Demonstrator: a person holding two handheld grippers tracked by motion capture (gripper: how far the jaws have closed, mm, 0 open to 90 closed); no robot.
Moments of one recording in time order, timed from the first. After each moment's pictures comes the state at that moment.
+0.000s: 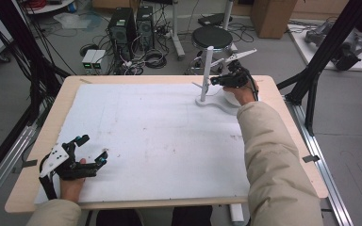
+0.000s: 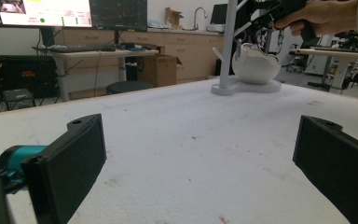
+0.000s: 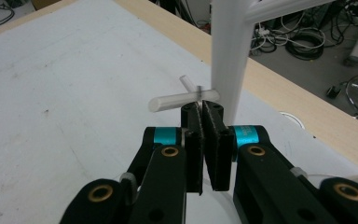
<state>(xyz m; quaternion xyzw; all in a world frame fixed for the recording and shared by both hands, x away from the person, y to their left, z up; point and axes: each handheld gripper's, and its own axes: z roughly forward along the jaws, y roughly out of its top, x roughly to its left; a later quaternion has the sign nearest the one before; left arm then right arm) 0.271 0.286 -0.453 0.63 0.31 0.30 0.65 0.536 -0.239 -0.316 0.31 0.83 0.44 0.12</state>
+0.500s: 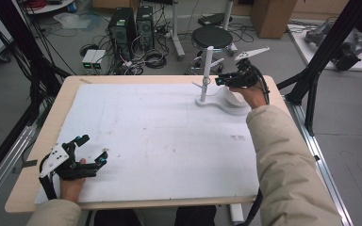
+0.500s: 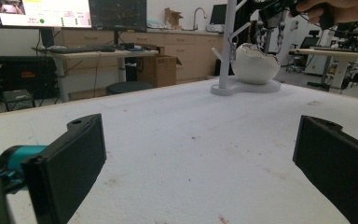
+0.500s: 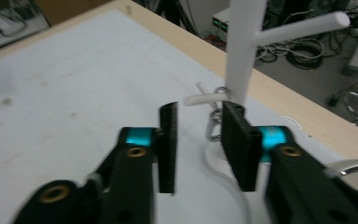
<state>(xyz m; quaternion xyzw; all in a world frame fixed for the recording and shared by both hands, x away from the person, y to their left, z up) 0.271 0.287 -0.453 0.63 0.31 0.30 0.65 0.501 -0.255 -0.286 0.31 0.82 0.47 0.11</state>
